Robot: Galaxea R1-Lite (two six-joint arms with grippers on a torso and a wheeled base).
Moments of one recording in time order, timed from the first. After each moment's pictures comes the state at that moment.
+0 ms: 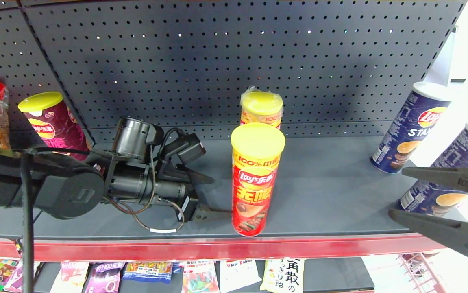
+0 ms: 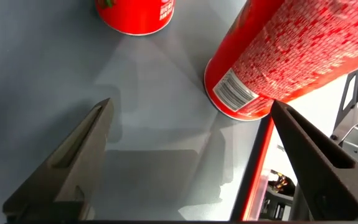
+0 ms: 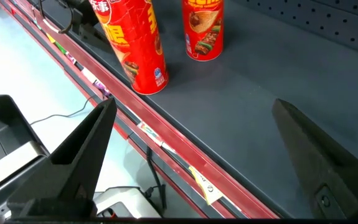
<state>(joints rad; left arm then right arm) -0.47 1.83 -0.97 -0.21 -0.61 0.34 0.37 1.04 -0.65 -0.10 0.41 -0.11</state>
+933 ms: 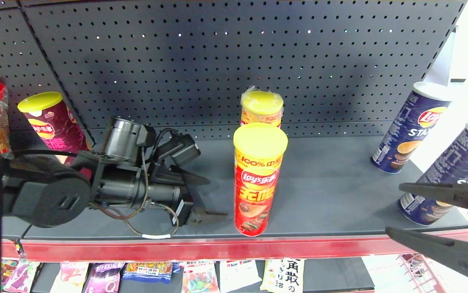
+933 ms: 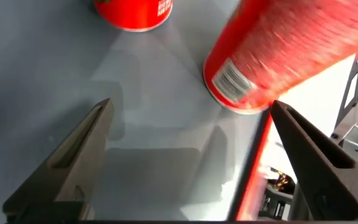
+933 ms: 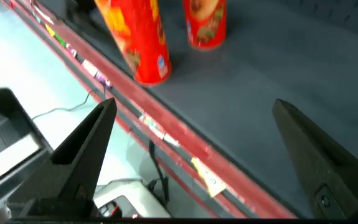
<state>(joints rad) -0.46 1.76 -0.91 -0.21 -0.58 0.34 0.37 1.02 -0.58 -0.10 0.40 -0.12</state>
